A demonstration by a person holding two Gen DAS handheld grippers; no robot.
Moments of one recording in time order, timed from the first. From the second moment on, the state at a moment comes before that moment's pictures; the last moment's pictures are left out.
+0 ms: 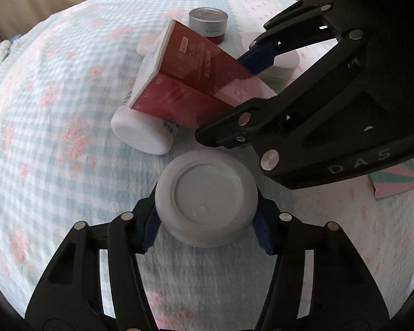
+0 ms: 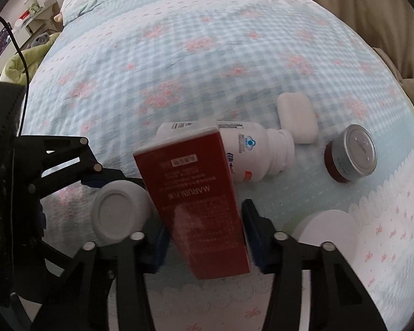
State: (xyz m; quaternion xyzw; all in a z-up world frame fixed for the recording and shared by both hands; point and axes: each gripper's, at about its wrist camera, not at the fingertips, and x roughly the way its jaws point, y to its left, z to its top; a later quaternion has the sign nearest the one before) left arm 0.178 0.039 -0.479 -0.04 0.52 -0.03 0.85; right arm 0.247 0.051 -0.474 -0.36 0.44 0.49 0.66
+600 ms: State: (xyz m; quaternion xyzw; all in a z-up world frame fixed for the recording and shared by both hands) left arm 0.170 0.059 -0.469 -0.05 0.53 -0.03 0.84; right arm 0.237 0.042 -0.464 -0.33 0.46 0.46 0.68
